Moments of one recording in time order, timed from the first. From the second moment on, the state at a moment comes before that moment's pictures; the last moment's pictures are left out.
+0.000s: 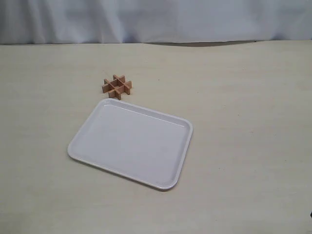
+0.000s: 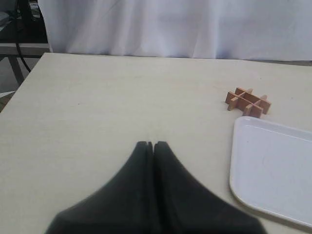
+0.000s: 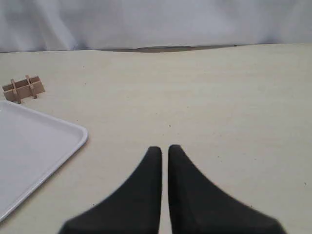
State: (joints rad) left arm -0.13 0.00 0.00 0.26 0.36 -0.32; right arm -0.19 0.00 0.00 0.04 0.36 0.02
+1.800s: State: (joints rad) left arm -0.13 0.00 0.00 0.26 0.36 -0.32; right arm -0.19 0.29 -0.19 0.12 -0.51 0.62
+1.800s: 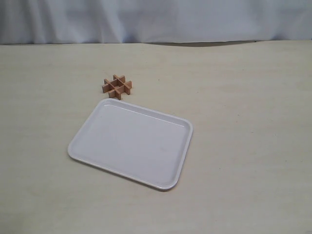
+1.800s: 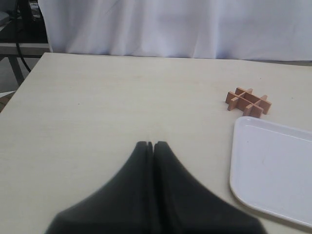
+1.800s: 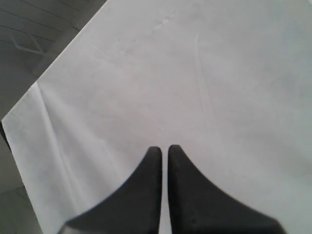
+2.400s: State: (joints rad) left arm -0.13 0.00 0.00 0.26 0.36 -0.32; right arm -0.12 1.24 -0.85 -0.54 0.04 0.77
